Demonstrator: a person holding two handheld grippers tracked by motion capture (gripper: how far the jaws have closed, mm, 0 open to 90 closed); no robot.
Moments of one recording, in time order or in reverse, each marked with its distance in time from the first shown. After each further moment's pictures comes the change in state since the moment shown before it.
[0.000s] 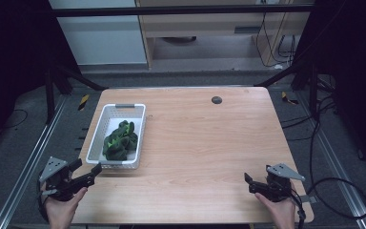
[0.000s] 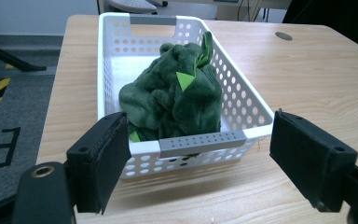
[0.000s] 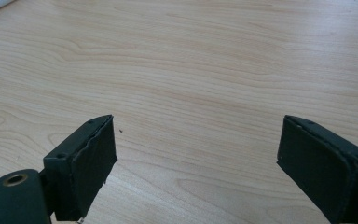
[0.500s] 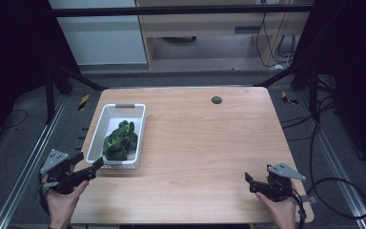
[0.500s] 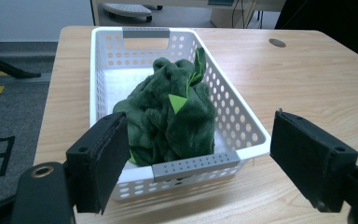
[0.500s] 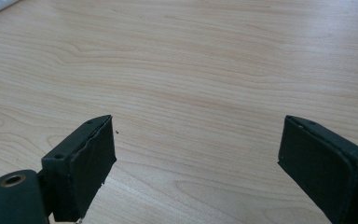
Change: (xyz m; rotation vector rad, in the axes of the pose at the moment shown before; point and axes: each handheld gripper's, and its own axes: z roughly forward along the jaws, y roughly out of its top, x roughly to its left) left arm -0.003 0.020 0.008 -0.004 -0.020 0.015; right arm -0.002 0.001 0.000 -0.003 0.001 0.003
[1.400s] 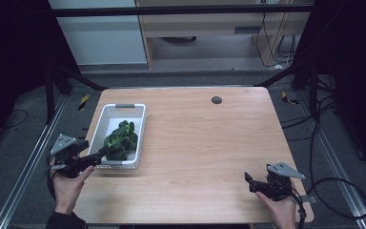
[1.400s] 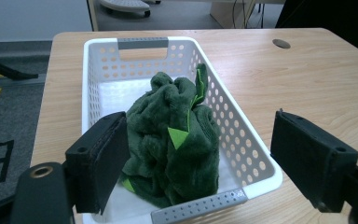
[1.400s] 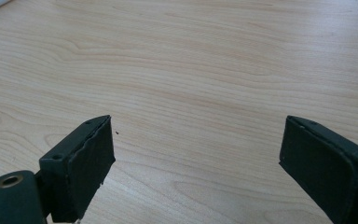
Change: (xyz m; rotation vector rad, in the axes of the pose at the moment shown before) left arm 0.002 0.028 0.030 0.047 0.002 0.020; right arm -0.001 0.001 0.002 0.010 0.004 -0.005
